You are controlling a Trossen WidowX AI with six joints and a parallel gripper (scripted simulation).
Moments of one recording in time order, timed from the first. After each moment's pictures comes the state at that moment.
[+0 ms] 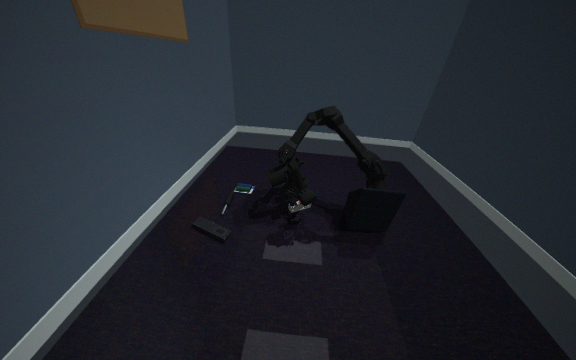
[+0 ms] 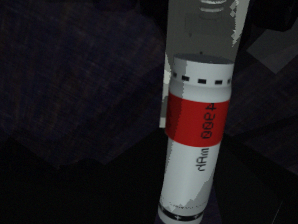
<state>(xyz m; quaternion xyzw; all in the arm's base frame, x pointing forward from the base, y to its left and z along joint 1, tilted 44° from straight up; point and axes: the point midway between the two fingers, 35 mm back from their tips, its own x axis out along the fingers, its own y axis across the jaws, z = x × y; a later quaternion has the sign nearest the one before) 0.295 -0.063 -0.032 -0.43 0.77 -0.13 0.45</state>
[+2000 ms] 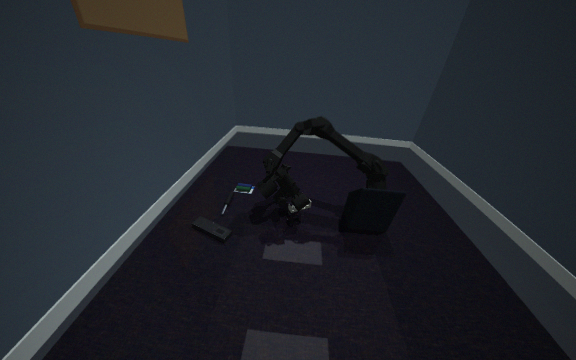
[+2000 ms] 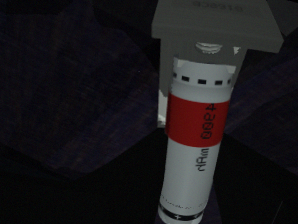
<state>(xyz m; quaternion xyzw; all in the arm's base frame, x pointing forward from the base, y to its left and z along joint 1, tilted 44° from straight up) 0.314 -0.064 -0.046 -0.41 0.81 -0.16 0.38</state>
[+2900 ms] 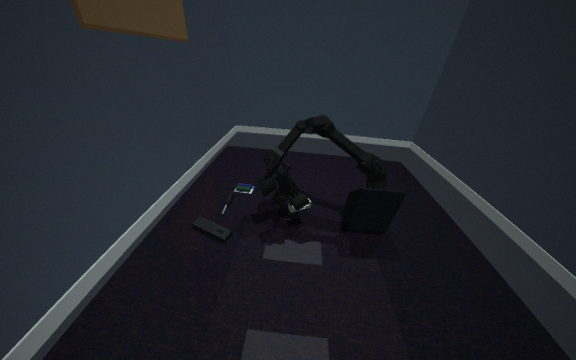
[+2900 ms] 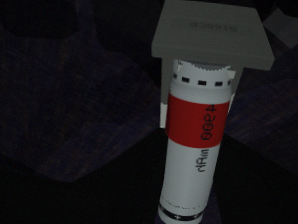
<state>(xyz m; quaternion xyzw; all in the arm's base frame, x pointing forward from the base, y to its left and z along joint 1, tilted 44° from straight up) 0.318 -0.062 -0.048 -0.40 0.81 -0.15 0.40</state>
